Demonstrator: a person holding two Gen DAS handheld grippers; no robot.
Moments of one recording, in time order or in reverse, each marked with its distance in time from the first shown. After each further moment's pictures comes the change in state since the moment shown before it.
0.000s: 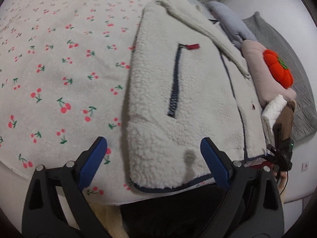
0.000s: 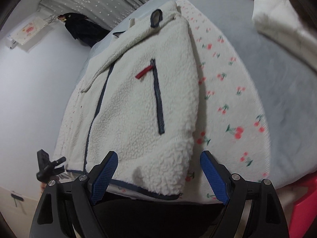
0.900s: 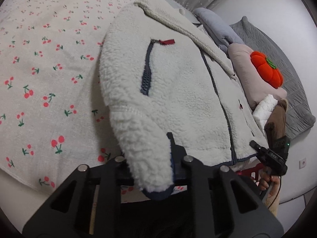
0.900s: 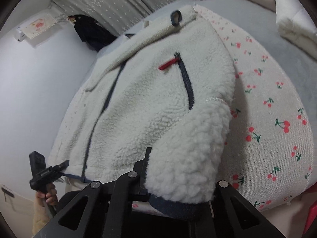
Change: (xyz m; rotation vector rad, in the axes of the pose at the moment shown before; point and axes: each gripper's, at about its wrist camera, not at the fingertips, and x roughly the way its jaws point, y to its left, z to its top) left arm 0.012 -0.034 -0.018 -0.004 -0.086 -0.048; right arm 0.025 0.043 -0.021 -0.073 -0.137 0.005
